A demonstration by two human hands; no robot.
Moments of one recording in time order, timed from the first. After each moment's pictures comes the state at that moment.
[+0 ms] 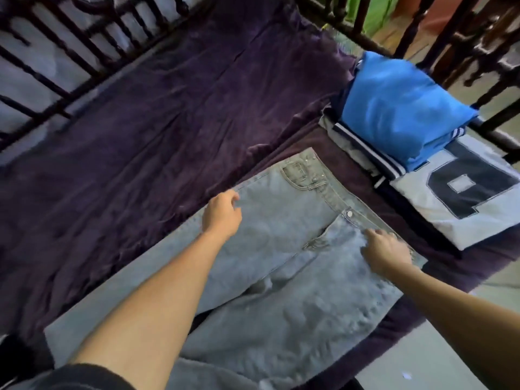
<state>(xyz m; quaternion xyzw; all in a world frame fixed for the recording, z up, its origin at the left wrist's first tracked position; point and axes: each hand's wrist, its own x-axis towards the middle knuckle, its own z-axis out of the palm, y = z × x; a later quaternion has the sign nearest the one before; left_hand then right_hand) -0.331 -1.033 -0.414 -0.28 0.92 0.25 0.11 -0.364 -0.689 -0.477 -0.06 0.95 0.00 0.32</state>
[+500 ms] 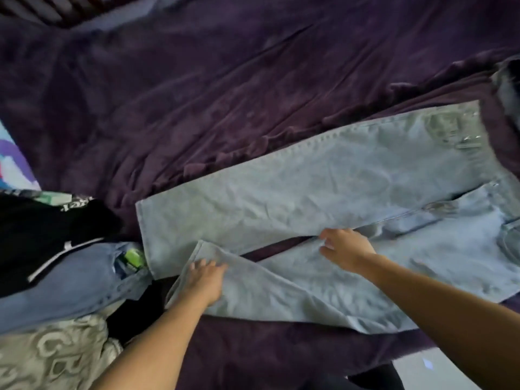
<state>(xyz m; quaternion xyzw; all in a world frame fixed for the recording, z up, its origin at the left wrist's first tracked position) 0.086 -1.196 -0.491 -0.22 0.86 0.05 0.46 -0.148 -0.972 -0.490 -0.29 0.85 -0.03 0.43</state>
